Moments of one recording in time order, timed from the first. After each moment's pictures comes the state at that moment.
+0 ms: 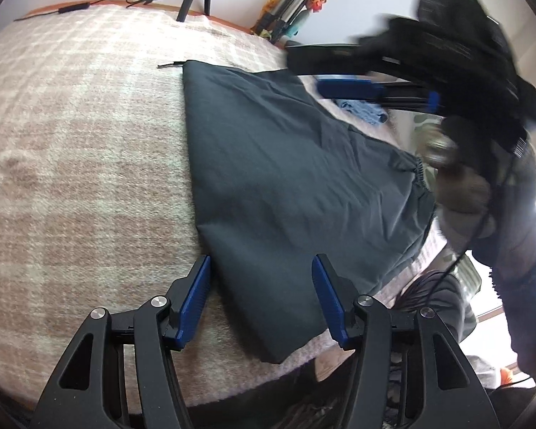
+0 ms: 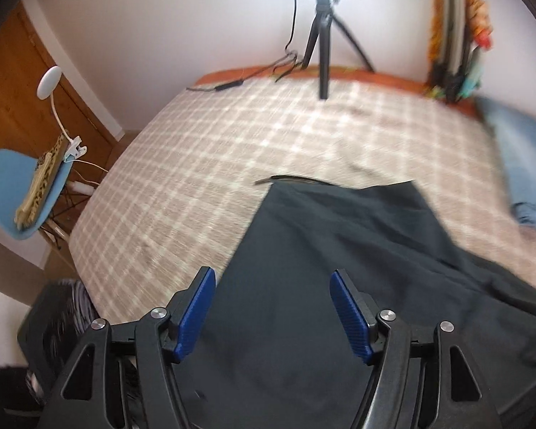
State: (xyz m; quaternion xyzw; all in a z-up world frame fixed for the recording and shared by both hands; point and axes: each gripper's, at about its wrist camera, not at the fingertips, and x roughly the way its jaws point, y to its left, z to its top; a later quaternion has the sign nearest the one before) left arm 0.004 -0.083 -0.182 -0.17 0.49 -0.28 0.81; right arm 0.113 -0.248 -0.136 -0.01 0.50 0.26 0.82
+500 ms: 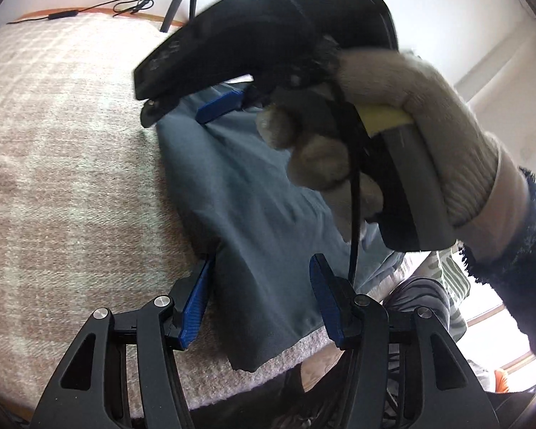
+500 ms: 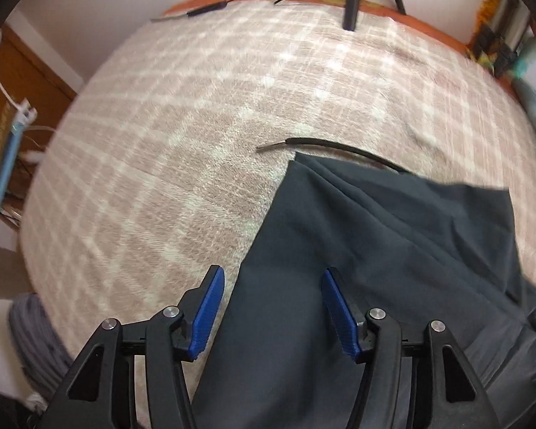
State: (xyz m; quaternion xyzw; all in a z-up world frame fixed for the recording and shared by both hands) left arm -0.001 -0.091 -0.175 -0.18 0.46 -0.30 0.82; right arm 0.165 -0.162 -0.200 -0.10 0.60 0.20 0.77
